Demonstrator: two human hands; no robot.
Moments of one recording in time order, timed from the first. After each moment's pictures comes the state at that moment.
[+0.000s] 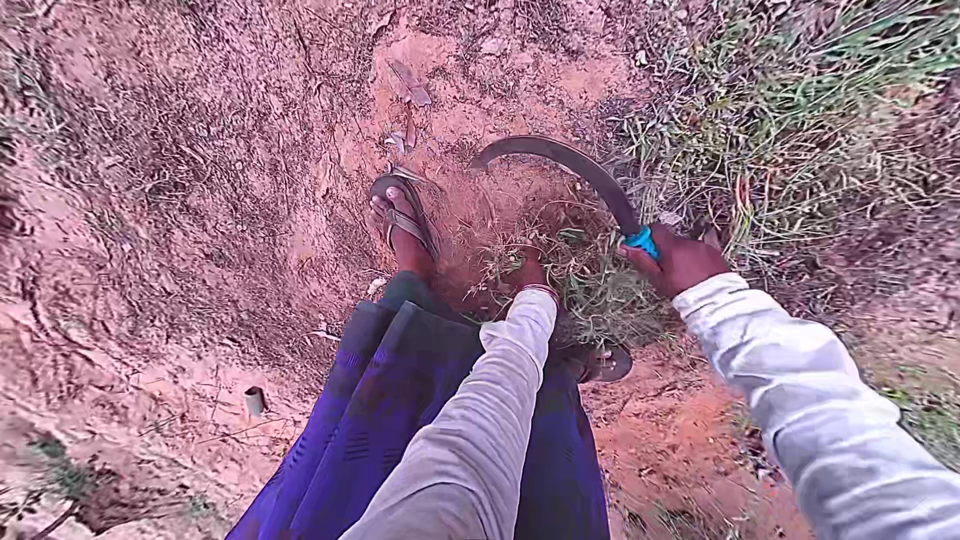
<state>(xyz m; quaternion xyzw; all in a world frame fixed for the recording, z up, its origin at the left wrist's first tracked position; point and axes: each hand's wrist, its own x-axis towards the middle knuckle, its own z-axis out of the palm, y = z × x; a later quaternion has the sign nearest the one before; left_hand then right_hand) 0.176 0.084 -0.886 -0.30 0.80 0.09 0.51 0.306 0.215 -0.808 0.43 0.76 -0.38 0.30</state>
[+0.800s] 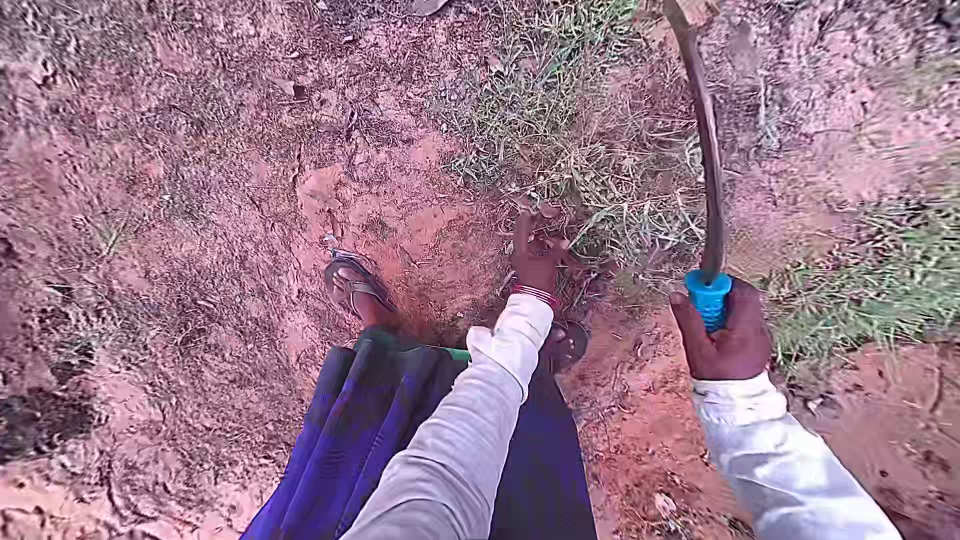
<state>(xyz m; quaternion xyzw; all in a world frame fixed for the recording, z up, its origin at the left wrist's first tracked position) 0.325 0.151 -0.785 0.11 0.69 0.41 0.59 0.511 0.116 -0.679 0.72 0.63 -0.24 -0.14</state>
